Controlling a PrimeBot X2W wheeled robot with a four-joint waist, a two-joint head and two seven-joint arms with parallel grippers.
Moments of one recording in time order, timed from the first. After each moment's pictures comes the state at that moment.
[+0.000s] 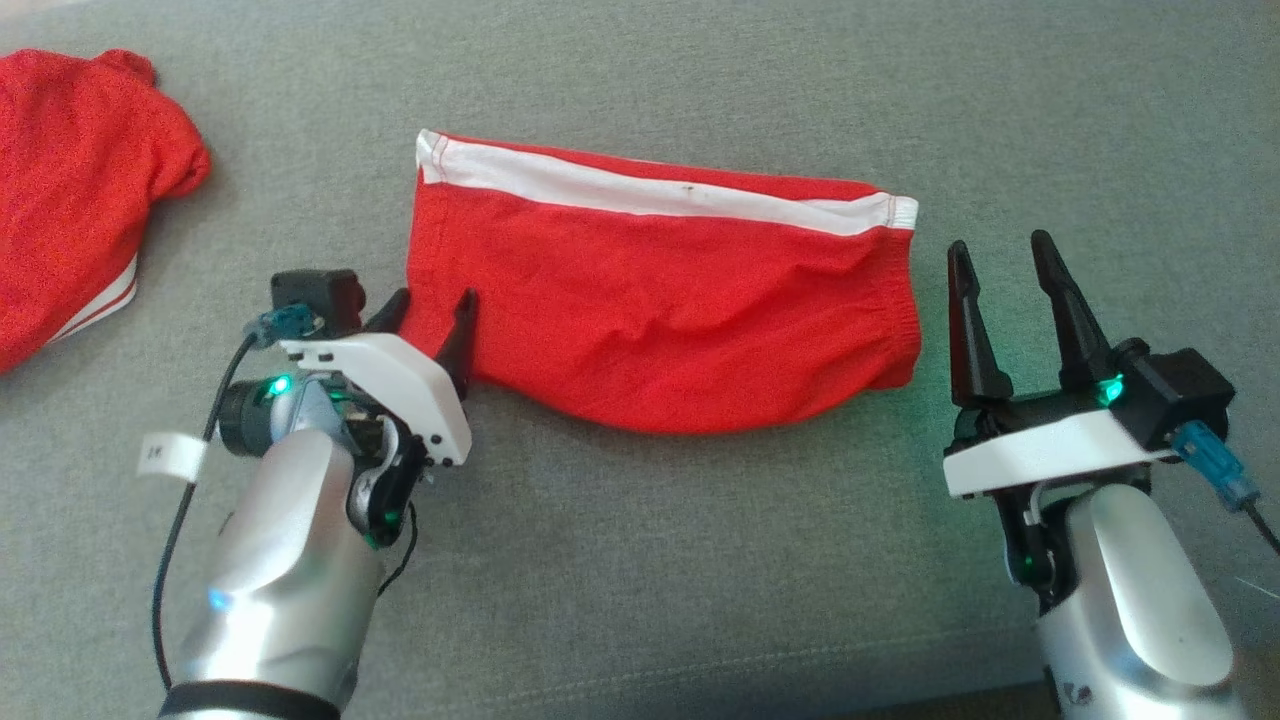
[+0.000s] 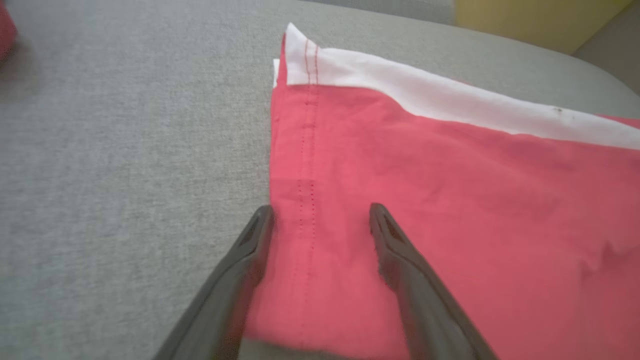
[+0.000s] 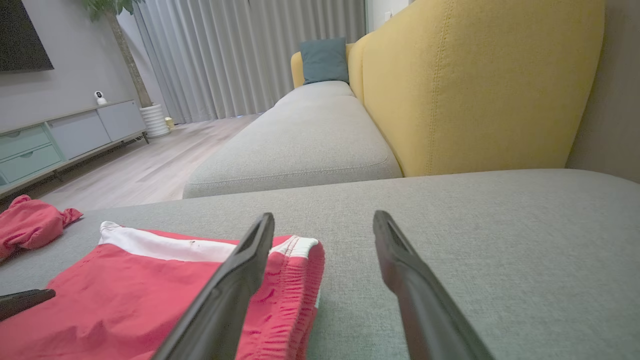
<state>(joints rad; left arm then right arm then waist) -0.55 0.06 -0.27 0.73 -0.35 -0.08 0.02 -0.28 -0.06 0.09 0.30 0.18 0.13 -0.25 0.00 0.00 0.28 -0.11</state>
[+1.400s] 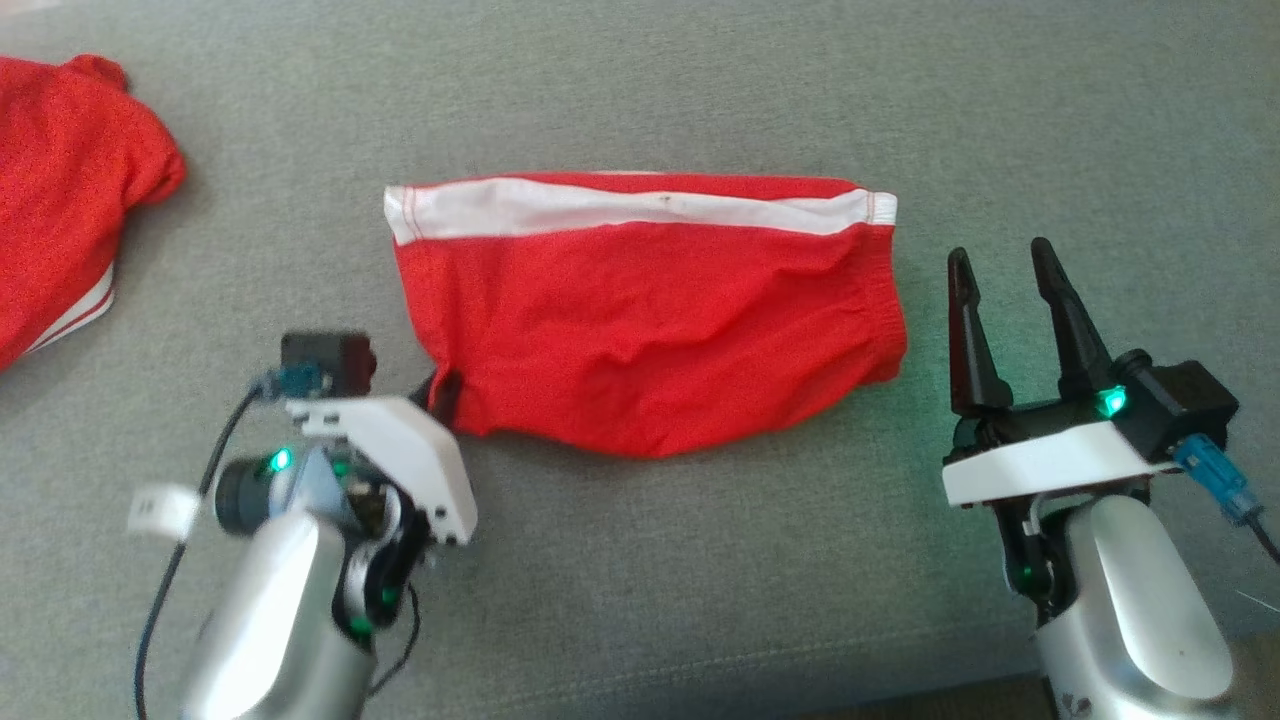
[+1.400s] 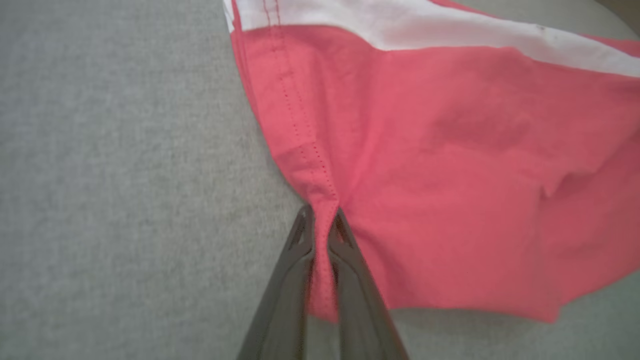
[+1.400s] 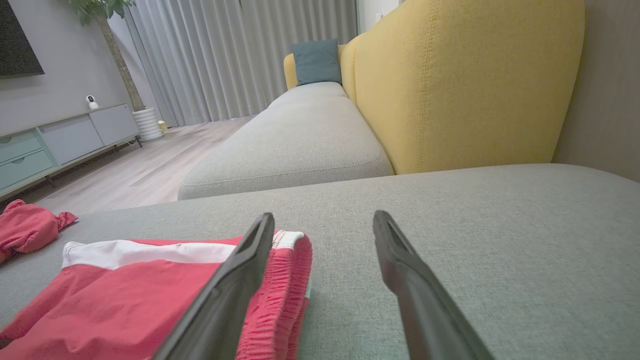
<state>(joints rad) -0.30 0.13 -0.30 0.28 -0.41 0.08 0.33 -0.25 -0.05 0.09 0.26 0.18 0.13 -0.25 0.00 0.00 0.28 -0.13</state>
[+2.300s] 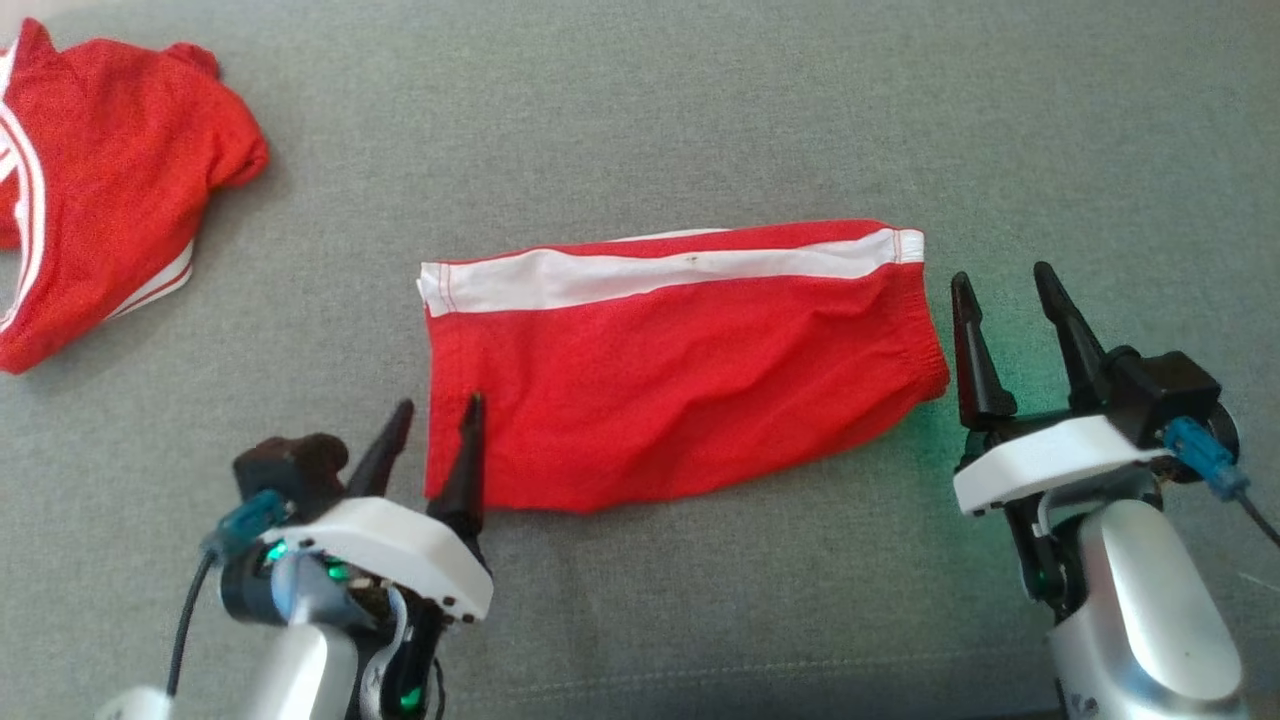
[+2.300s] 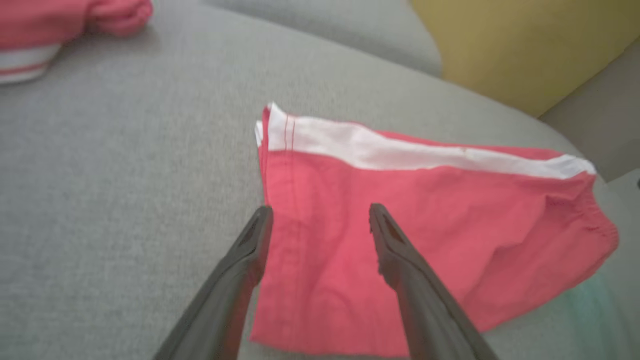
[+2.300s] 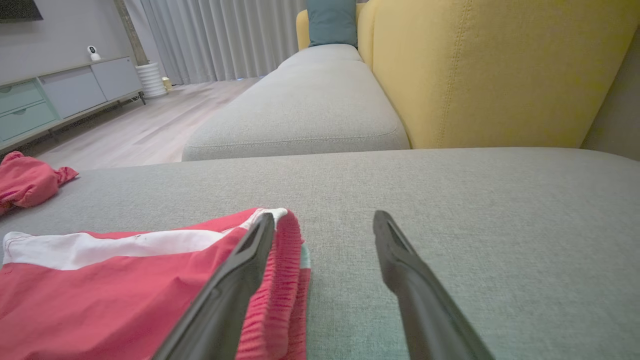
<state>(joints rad) -0.04 0.09 -0.29 0.00 -0.44 0.15 0.13 -0.25 -0.05 0.04 0.30 0.11 0.13 -0.15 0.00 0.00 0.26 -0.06</state>
